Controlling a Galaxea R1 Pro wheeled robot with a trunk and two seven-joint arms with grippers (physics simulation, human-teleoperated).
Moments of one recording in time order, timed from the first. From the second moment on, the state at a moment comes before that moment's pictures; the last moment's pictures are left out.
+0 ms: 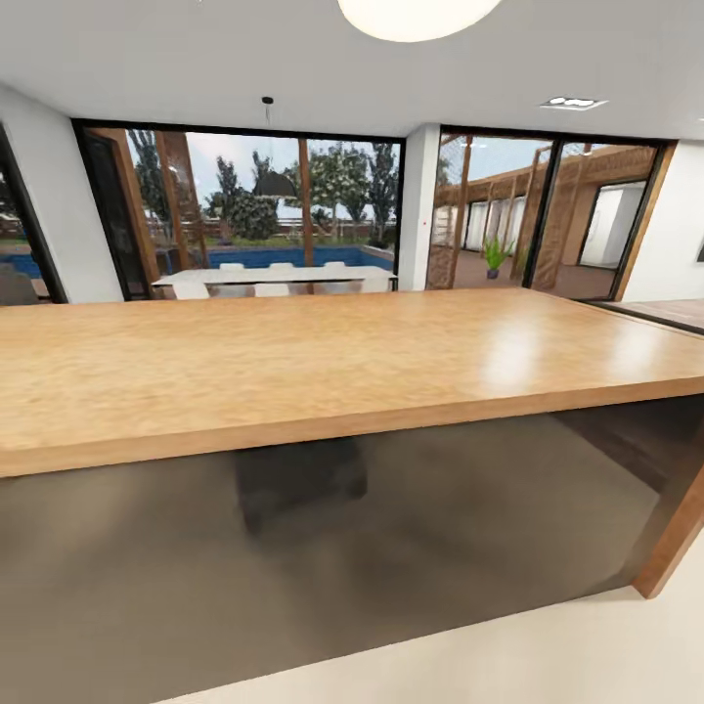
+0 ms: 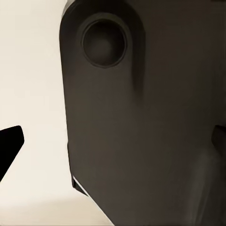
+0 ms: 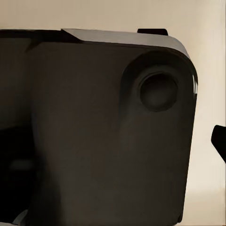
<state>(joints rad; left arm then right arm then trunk) 0.00 0.00 0.00 -0.02 0.00 0.00 0.00 -0.02 0.04 0.00 -0.07 0.00 -0.02 0.00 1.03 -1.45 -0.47</state>
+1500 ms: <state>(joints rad) 0.00 0.00 0.05 -0.03 0.00 0.00 0.00 -0.02 0.04 0.00 -0.10 0.01 -0.02 0.00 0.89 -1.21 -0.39</state>
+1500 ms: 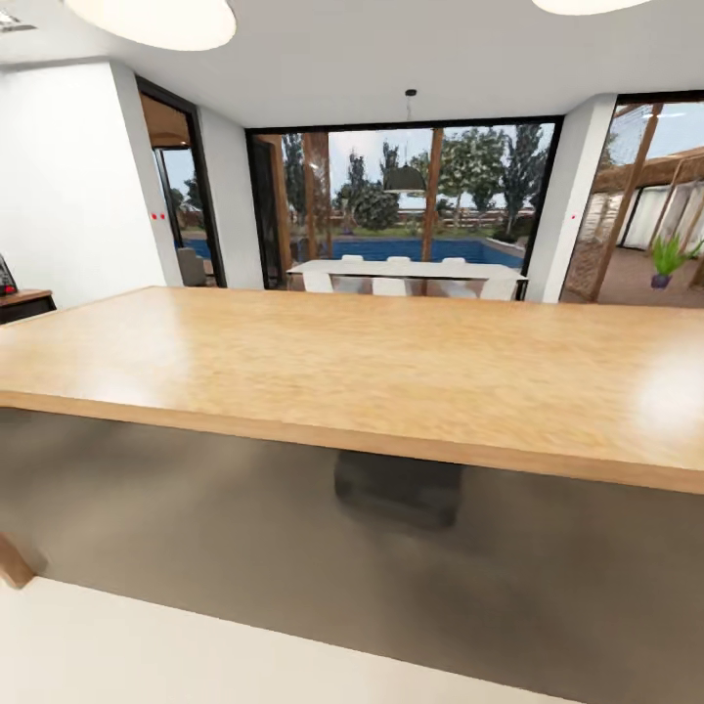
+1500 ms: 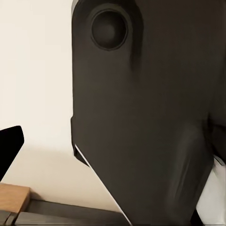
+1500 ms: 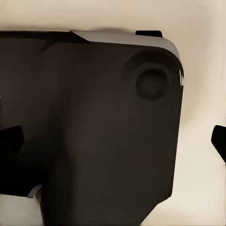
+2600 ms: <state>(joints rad) -0.01 0.00 0.05 -0.03 0.00 0.00 0.01 -0.02 0.04 0.00 -0.10 0.01 -0.02 0.00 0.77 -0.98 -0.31</state>
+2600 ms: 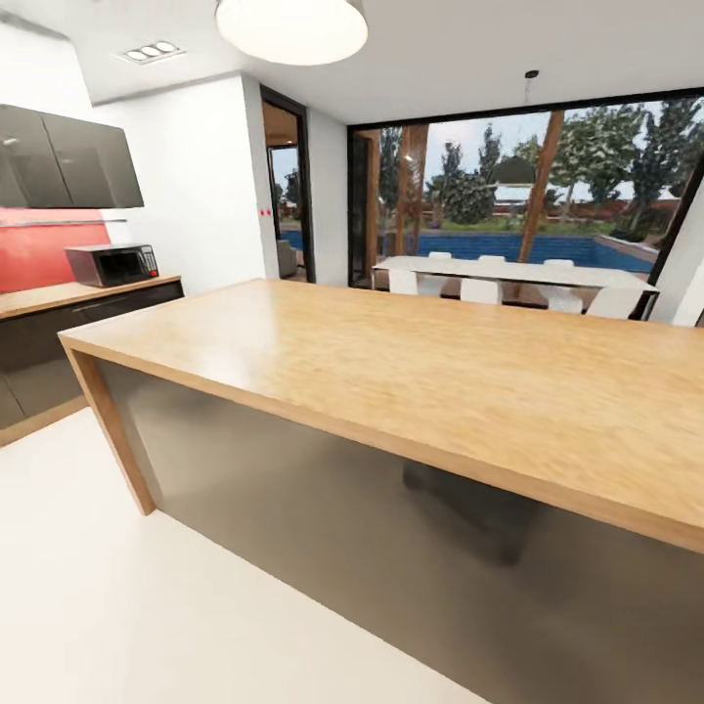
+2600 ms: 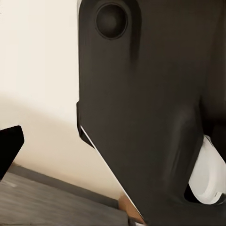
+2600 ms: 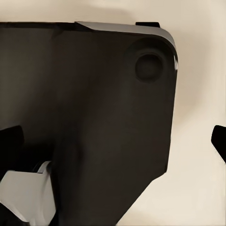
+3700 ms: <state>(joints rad) -0.01 0.00 0.06 -0.03 0.00 0.00 0.01 -0.02 0.04 0.00 -0.10 0.01 -0.02 0.00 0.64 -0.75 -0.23</state>
